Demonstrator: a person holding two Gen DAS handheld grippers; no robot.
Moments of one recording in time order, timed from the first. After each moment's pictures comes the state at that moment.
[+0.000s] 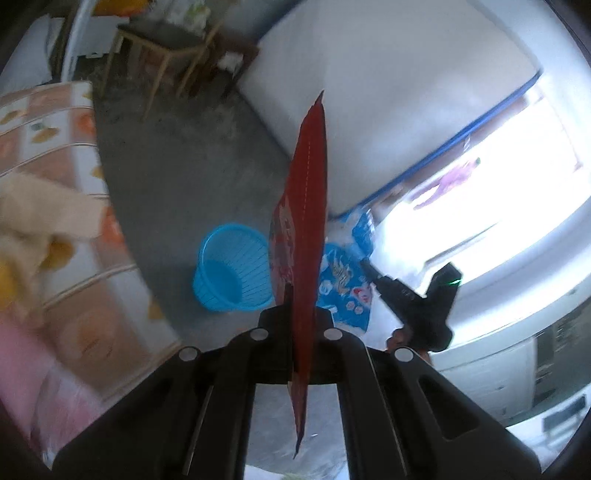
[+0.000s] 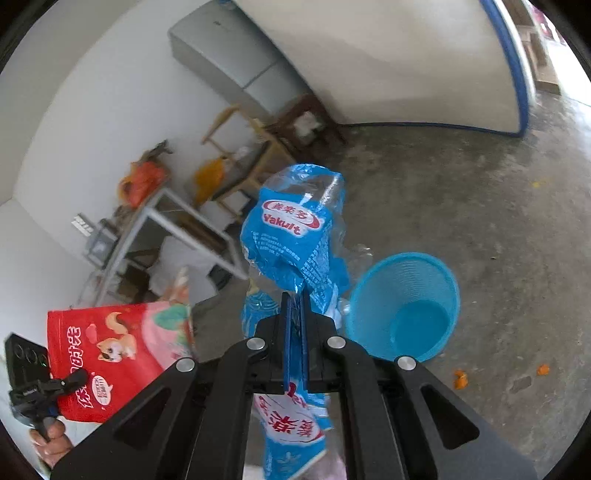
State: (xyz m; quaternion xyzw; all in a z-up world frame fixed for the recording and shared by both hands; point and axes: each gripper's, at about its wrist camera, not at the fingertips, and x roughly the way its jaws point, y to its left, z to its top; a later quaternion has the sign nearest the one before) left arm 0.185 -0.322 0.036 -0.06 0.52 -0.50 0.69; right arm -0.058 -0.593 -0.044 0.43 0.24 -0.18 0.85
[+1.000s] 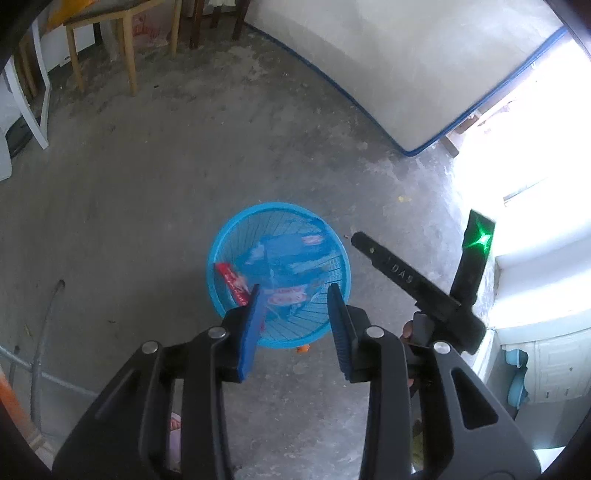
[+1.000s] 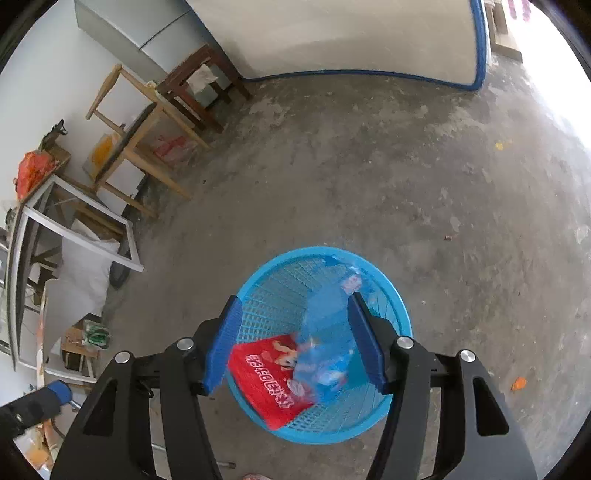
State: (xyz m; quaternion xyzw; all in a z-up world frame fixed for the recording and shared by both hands) left arm 0.228 -0.533 -0.097 0.11 0.57 -0.43 0.68; right arm 0.043 -0.708 -0.206 0.44 0.35 -0.28 0.78
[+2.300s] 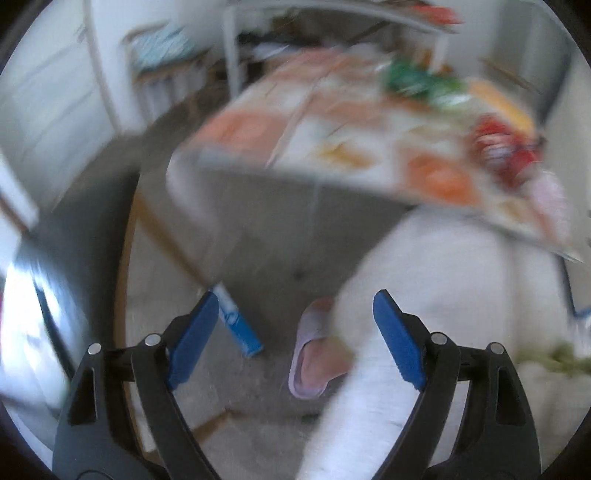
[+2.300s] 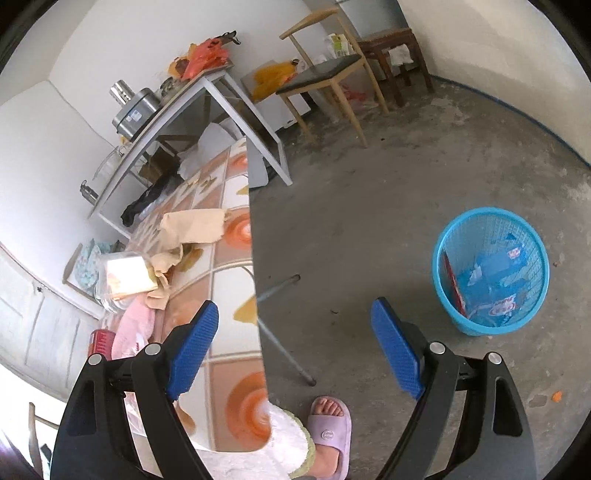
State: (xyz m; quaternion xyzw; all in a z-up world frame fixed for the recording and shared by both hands) left arm -0.008 0.187 -0.095 -0.07 0.48 0.07 0.87; right arm 0.053 -0.430 -0.047 0.31 0.36 -0.03 0.88
